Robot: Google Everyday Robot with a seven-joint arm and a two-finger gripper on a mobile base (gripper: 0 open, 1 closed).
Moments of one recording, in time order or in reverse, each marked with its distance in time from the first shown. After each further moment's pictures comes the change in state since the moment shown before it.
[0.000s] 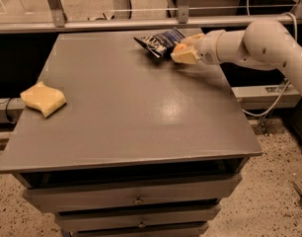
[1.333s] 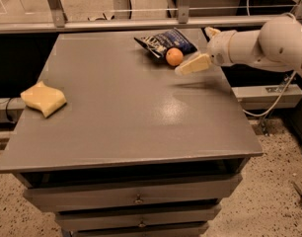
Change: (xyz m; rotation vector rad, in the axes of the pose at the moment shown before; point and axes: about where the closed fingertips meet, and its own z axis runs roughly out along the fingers) arm 0.005 0.001 -0.036 -0.020 0.002 0.013
